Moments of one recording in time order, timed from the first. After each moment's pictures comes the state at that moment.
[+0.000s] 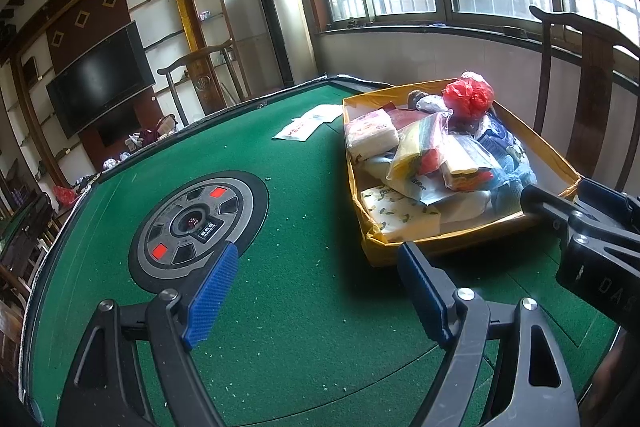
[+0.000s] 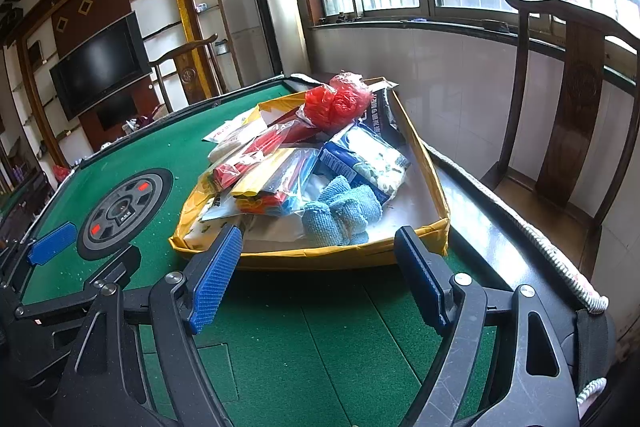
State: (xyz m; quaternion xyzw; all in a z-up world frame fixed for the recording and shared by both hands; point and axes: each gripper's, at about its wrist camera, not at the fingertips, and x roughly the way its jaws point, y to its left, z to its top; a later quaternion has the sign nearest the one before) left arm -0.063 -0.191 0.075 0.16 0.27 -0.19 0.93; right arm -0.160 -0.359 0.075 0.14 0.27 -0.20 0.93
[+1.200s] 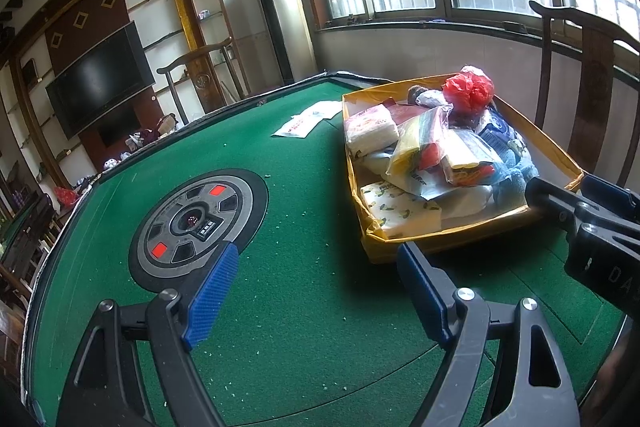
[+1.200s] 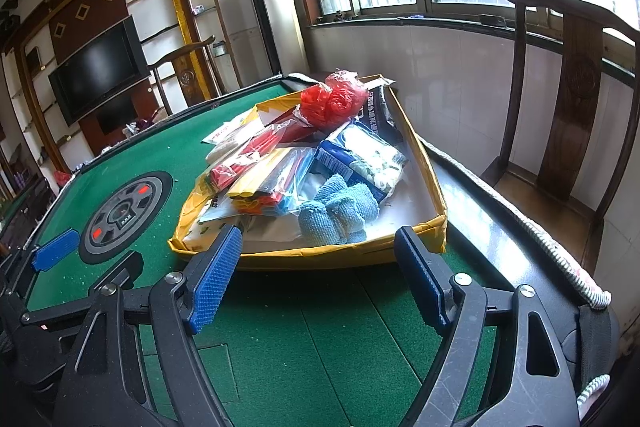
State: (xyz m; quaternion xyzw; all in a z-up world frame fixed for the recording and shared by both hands) left arm -0.063 -0.189 0.073 0.16 0.28 -0.19 0.93; right arm -0.160 -0.357 0.075 0.14 0.27 -0.20 0.93
